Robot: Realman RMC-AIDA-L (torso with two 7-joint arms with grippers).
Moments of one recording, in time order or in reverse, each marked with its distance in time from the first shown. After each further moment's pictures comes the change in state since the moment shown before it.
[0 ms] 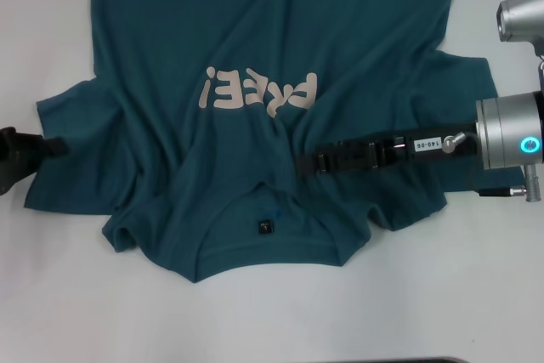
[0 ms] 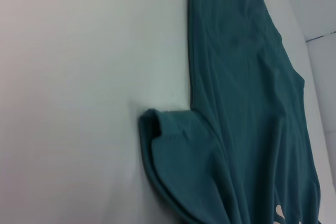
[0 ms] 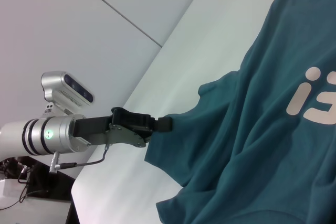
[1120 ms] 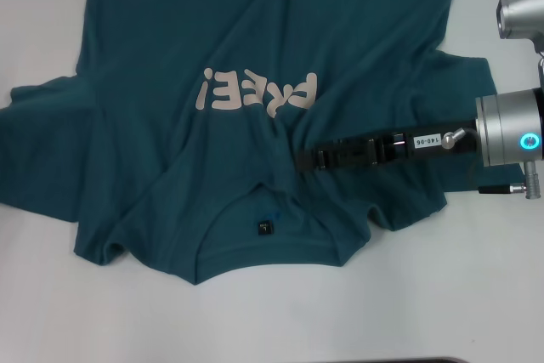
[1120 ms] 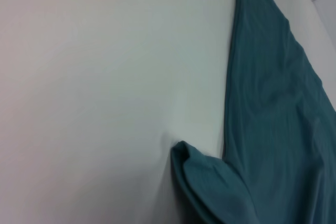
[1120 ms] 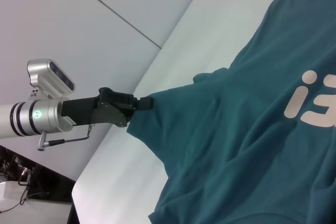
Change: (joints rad) left arm -0.001 0.105 0.011 -0.058 0.026 -0.013 -0.131; right arm 0.005 -0.001 0.002 -0.002 0.000 0.000 0.016
